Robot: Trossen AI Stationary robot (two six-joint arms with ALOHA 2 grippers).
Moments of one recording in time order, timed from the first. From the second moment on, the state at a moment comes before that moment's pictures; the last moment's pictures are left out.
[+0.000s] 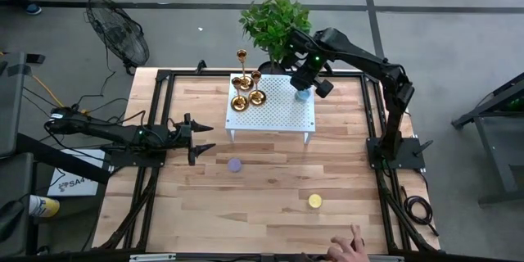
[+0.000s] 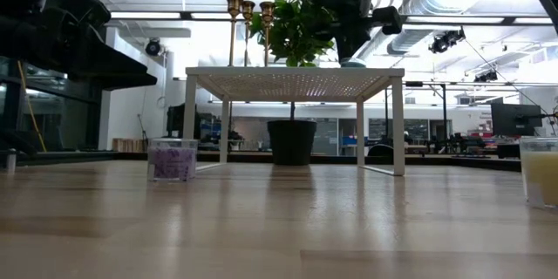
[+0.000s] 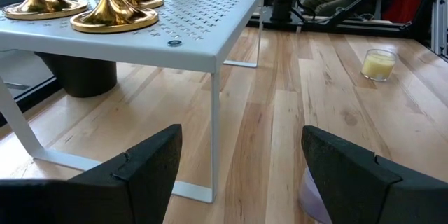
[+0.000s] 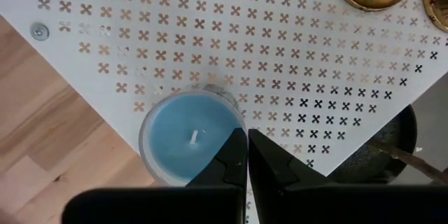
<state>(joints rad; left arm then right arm) -0.16 0.40 0.01 0.20 -0.37 -0.09 -0.58 1.88 1.95 -1.40 -0.21 -1.42</state>
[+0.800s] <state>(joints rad) -0.16 0.40 0.01 0.18 -0.37 -0.09 -0.55 1.88 1.95 -1.37 -0.16 -1.21</state>
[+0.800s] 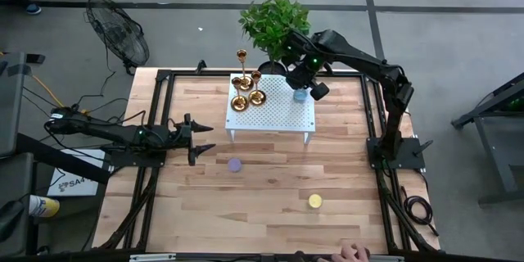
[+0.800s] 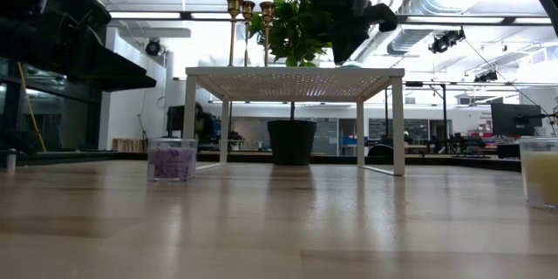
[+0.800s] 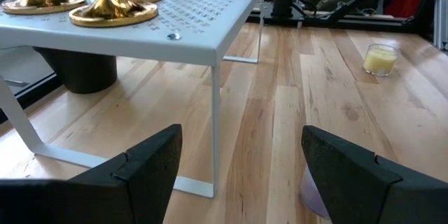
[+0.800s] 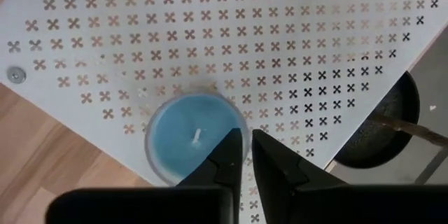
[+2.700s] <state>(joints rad) -0.16 0.40 0.01 0.17 -0.37 -0.09 -0.35 1.65 1.95 -1.57 -0.09 -0.27</state>
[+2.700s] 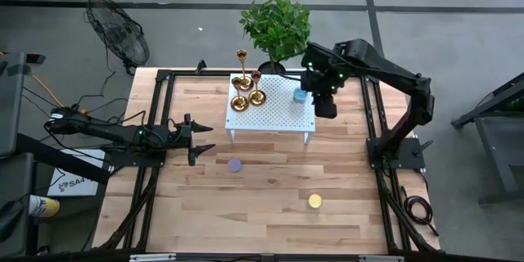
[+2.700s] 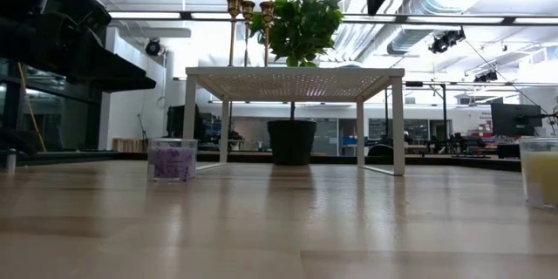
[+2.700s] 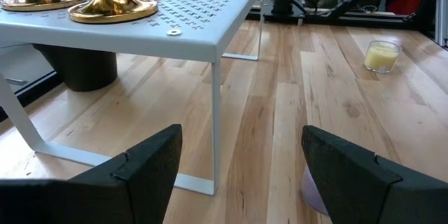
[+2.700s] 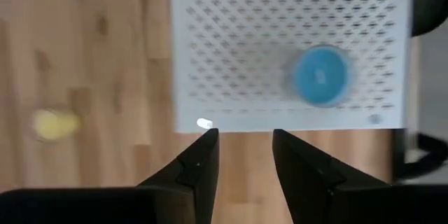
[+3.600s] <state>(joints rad) -0.16 0.40 0.01 0.17 -0.37 -0.09 0.21 1.67 1.95 -1.54 0.15 0.50</state>
